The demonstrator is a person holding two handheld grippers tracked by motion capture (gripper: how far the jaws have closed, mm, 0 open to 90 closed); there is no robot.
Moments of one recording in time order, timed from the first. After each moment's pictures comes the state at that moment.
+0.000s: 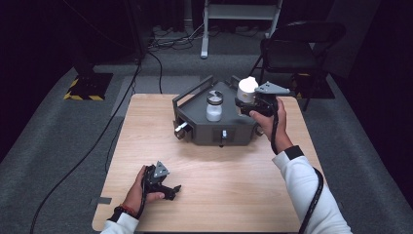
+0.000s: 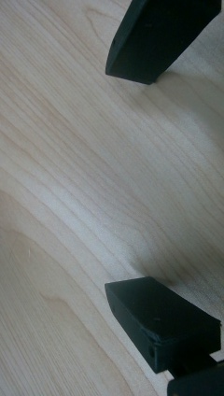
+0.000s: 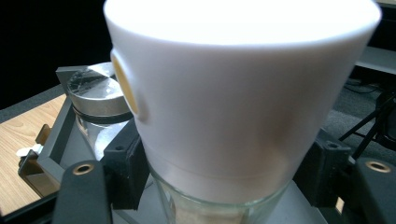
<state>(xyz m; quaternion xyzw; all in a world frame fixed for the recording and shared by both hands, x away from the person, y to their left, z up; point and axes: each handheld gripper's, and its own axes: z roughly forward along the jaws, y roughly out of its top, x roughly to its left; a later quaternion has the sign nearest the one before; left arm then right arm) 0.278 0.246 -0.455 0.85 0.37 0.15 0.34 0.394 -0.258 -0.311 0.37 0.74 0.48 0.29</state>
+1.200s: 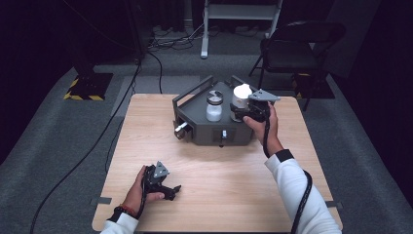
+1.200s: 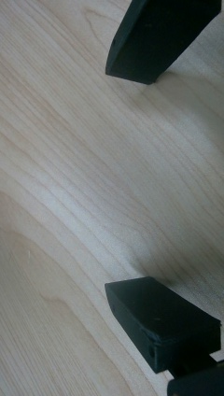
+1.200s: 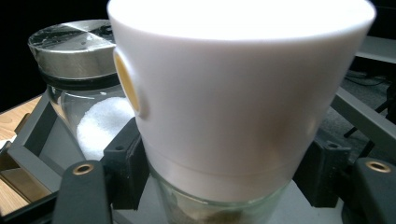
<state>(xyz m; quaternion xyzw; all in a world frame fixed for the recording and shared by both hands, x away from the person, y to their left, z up) 0.278 0.247 -0.455 0.85 0.37 0.15 0.35 0.404 -0.248 -0.350 0.38 0.74 0.49 0.28</state>
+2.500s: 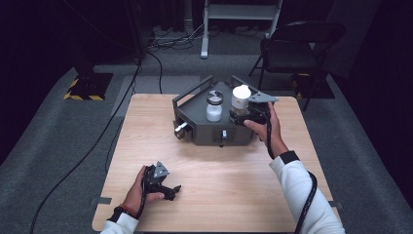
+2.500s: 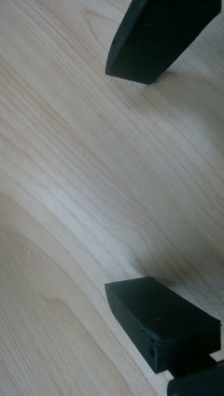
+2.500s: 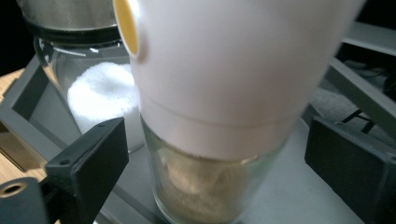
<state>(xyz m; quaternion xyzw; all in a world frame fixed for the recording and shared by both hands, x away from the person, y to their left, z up) 0.277 0.247 -0.456 0.85 0.37 0.15 0.35 0.404 -0.249 -0.343 0.36 0.77 0.45 0.28</state>
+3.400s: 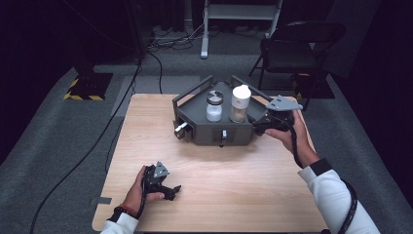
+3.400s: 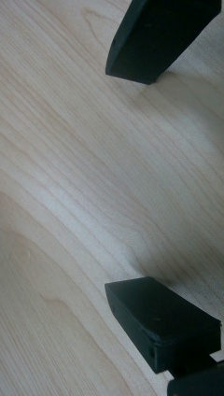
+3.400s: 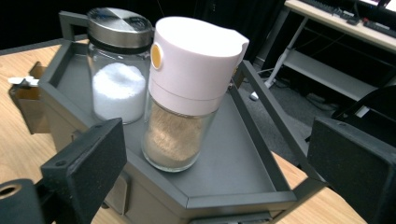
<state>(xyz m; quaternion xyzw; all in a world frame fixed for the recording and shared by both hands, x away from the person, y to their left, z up) 0.277 0.247 -0.455 0.85 0.37 0.15 0.35 0.337 -0.289 -0.306 0.30 0.77 0.43 0.35</state>
